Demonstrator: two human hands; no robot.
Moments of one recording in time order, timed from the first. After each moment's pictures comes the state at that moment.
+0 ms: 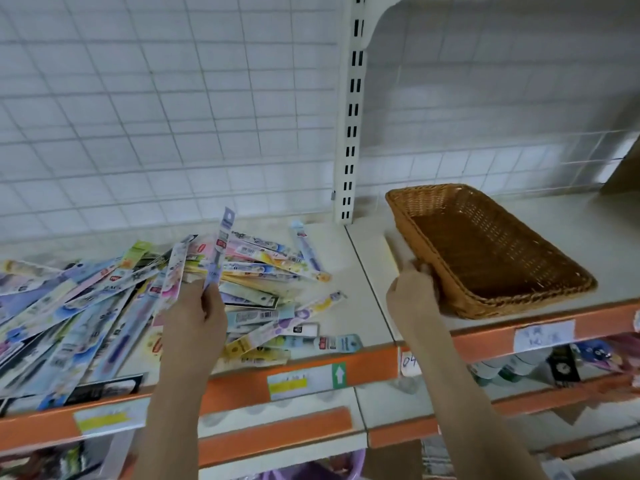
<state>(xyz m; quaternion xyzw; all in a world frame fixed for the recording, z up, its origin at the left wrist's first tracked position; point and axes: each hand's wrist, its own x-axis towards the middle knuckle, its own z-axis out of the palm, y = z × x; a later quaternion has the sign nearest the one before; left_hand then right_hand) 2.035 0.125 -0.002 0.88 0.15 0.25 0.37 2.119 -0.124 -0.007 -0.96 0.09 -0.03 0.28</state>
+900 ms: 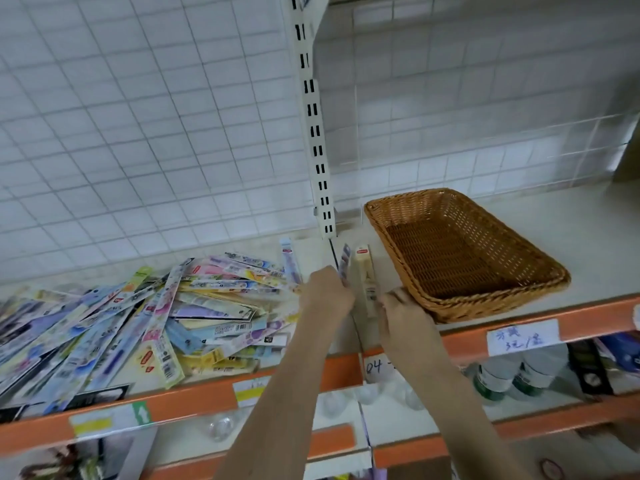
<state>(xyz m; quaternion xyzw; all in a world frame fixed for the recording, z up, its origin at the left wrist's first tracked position) 2.126 -0.053 0.002 0.96 0.12 0.02 0.26 2.087 -0.177 -0.032 -0.96 -0.12 -0.14 0.23</state>
